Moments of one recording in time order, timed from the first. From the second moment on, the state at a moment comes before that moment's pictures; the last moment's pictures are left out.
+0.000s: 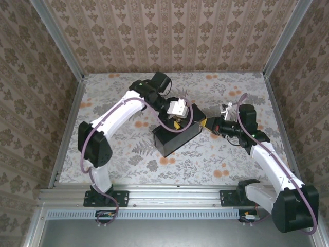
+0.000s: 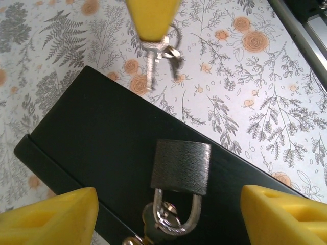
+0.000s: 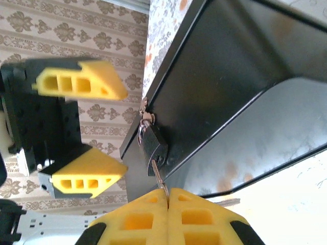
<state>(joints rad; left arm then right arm) -0.71 1.88 1.83 -1.09 0.65 1.20 0.12 1.03 0.67 -0.19 -0.84 0.83</state>
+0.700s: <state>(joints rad) -0.73 2.07 2.04 -1.32 0.73 1.25 0.14 1.00 0.67 -0.30 -0.78 0.84</state>
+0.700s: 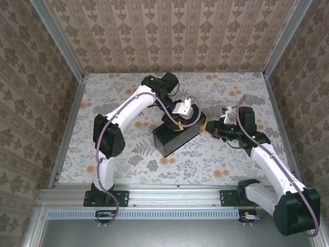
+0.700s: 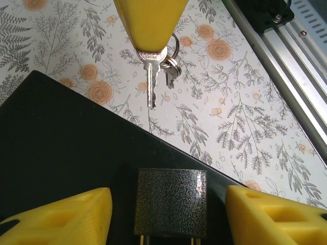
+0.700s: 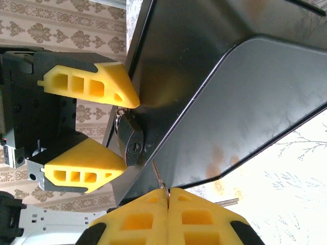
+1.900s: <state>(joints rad) -0.77 1.98 1.85 -1.02 0.75 1.01 0.12 1.00 0.63 -0.23 -0.85 0.88</state>
